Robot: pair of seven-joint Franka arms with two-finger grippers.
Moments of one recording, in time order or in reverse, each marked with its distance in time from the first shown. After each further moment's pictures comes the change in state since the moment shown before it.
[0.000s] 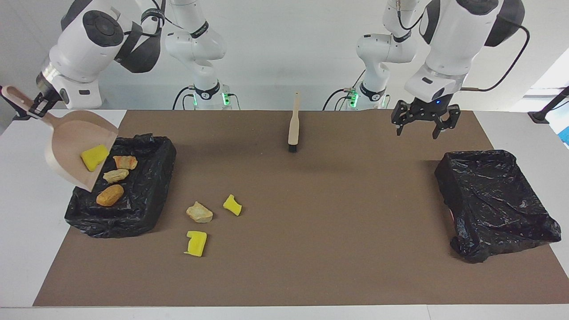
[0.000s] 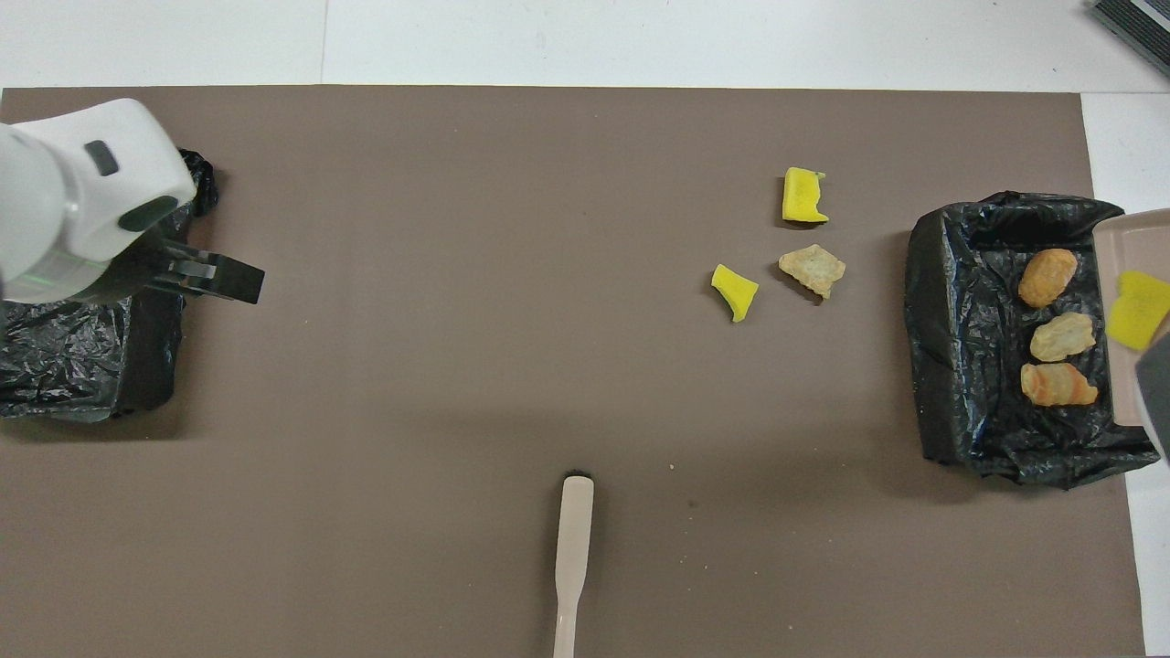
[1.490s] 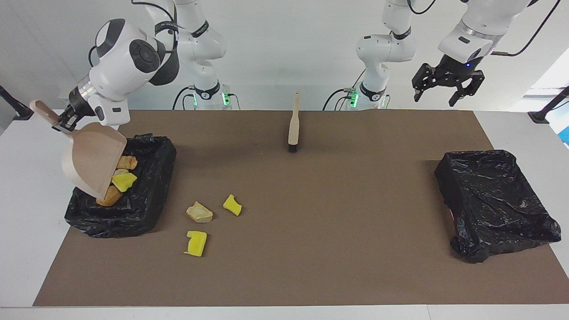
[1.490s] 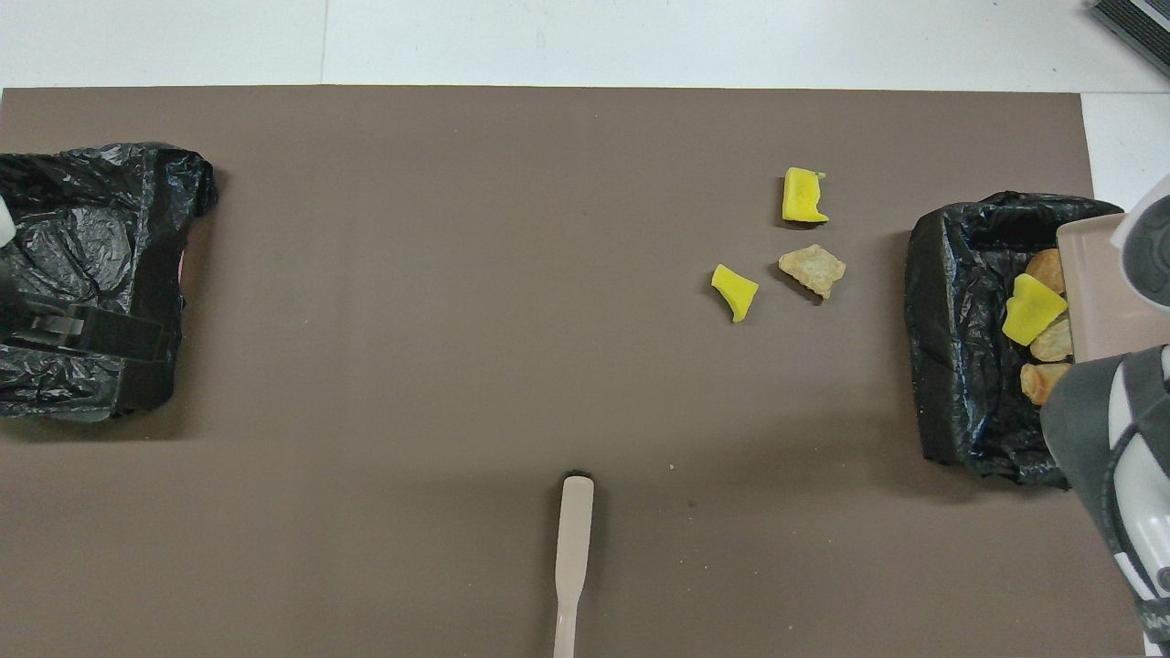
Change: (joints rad) left arm 0.079 -0.078 0.002 0.010 -0.084 -0.141 0.031; right arm 0.061 -0.031 0.003 -0.107 -0.085 0.026 0.121
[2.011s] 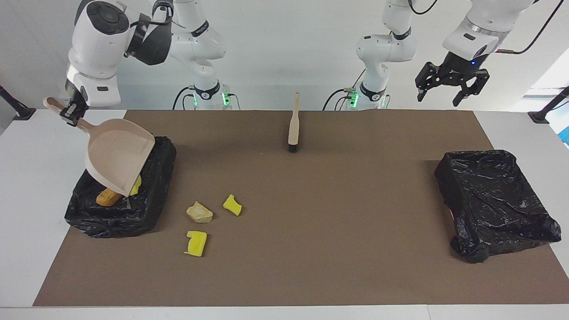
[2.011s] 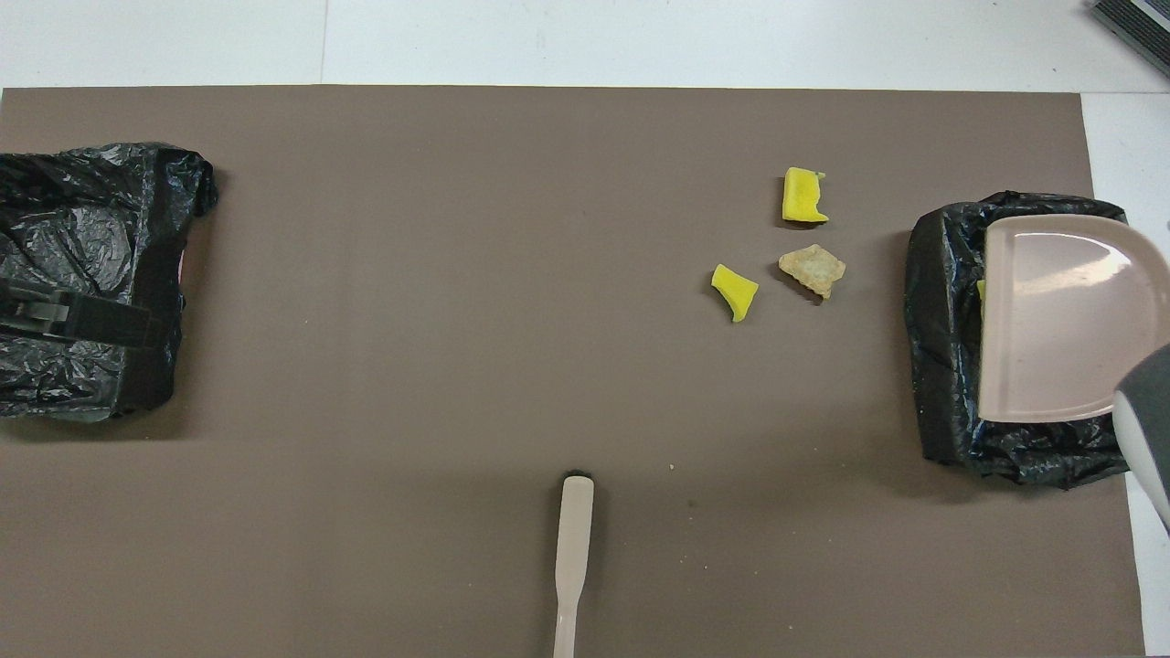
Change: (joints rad) left arm 0.004 0.009 0.001 0.029 0.000 0.000 0.001; right arm -0.015 -0.030 -0.015 0.065 0.422 -0.033 -0.053
